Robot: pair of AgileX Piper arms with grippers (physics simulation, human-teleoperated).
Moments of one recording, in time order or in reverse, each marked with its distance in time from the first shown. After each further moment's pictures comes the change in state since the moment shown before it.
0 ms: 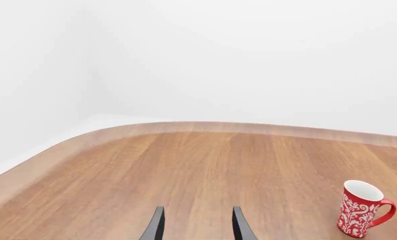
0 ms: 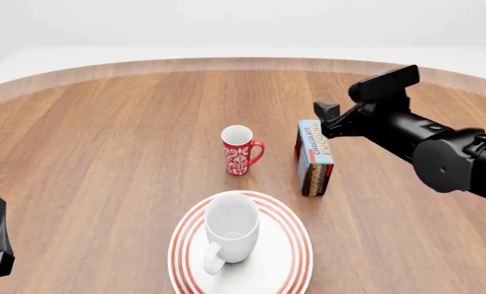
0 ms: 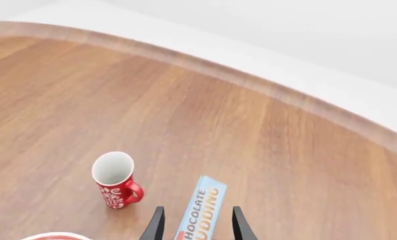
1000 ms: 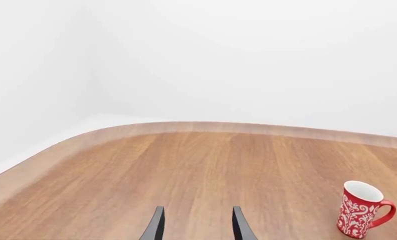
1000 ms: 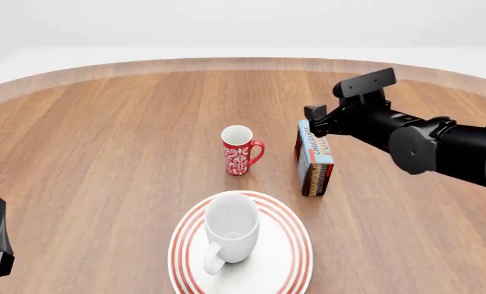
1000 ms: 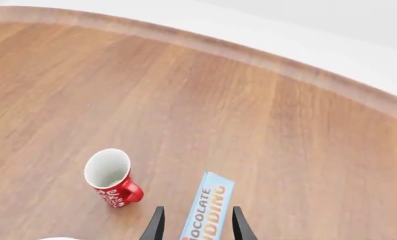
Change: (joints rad) left arm 0.002 0.000 0.001 -0.001 -0.005; right arm -0.005 0.145 -0.099 0.054 0.059
